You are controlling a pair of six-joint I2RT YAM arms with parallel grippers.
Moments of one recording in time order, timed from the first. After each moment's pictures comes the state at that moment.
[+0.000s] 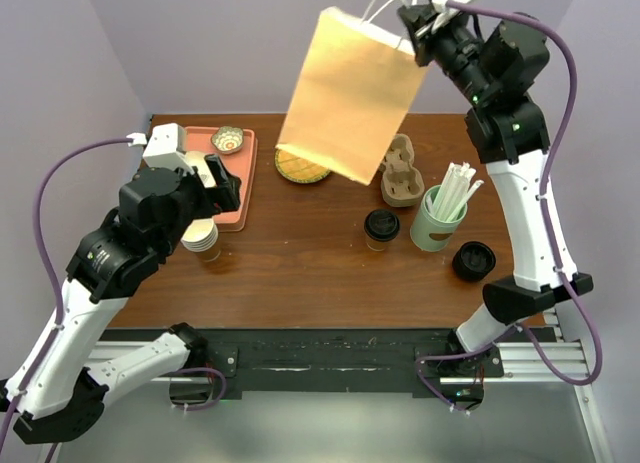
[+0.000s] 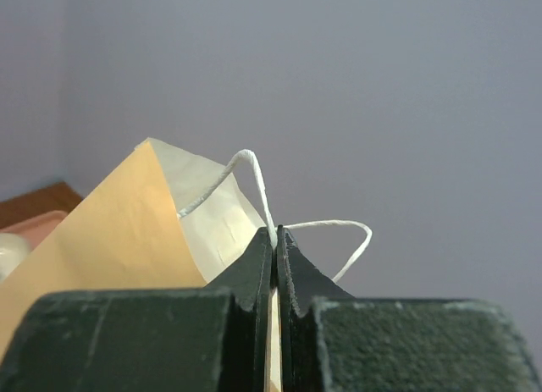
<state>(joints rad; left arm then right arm) -0.62 0.90 1.40 -0.86 -0.45 -0.47 0.34 1.63 2.25 -0.34 -0.20 -0.33</state>
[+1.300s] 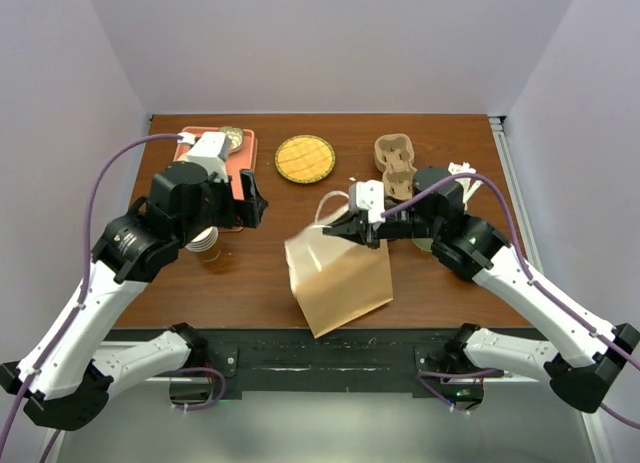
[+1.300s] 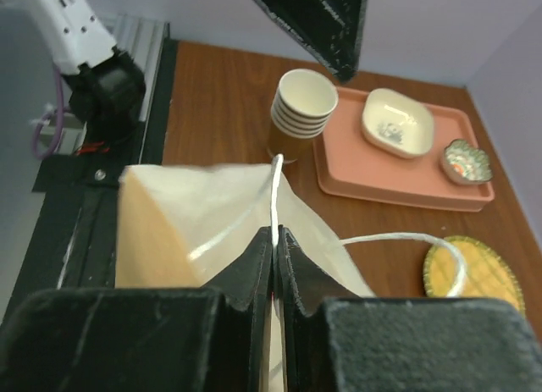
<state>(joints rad) -0.63 0.97 1.39 -0.91 -0.26 -0.41 0.76 1.07 1.17 -0.29 -0.68 -0.38</state>
